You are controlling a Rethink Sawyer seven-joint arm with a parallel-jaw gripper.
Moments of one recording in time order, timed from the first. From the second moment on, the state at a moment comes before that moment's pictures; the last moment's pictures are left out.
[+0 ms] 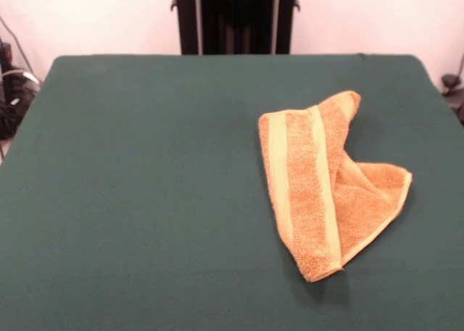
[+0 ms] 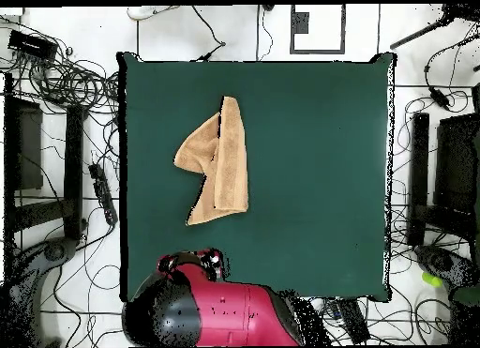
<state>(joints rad) -0.01 -1.16 -0.02 2.17 0.00 0.52 1.57</state>
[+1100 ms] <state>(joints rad) 0.00 -0.66 -0.09 2.16 -0.07 0.04 1.57</state>
